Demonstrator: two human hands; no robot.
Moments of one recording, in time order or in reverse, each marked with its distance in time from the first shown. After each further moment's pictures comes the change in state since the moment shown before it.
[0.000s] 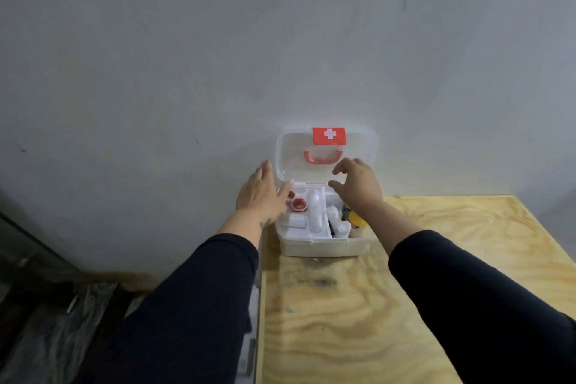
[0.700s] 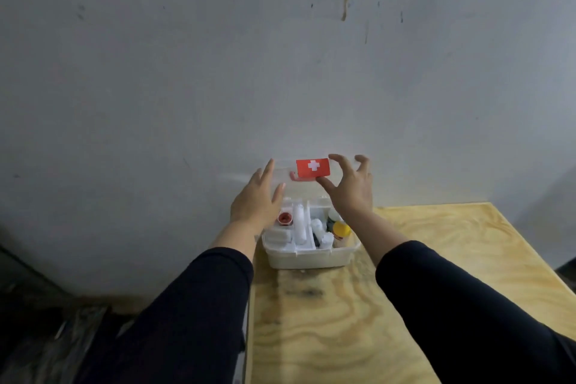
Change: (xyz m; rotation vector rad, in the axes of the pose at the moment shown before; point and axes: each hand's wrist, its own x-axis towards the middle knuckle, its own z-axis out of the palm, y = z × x) left_hand -0.017 0.034 -0.019 0.006 0.151 0.144; right_hand -0.010 -0.006 -0.026 0.118 0.236 0.074
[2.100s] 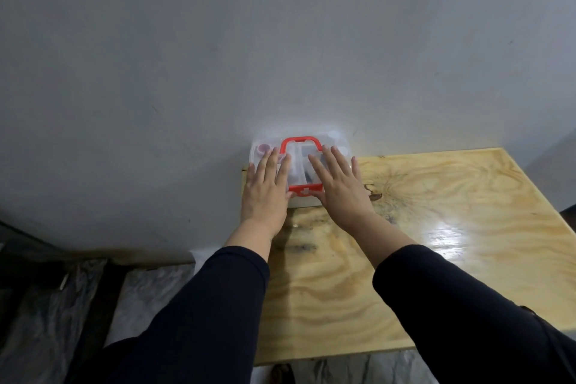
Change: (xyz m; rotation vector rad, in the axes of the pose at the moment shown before) left_hand -0.023 -0.017 0.100 0.451 -0.096 0.170; right_hand -0.047 0.082 0.049 -0.631 -0.381 -0.422
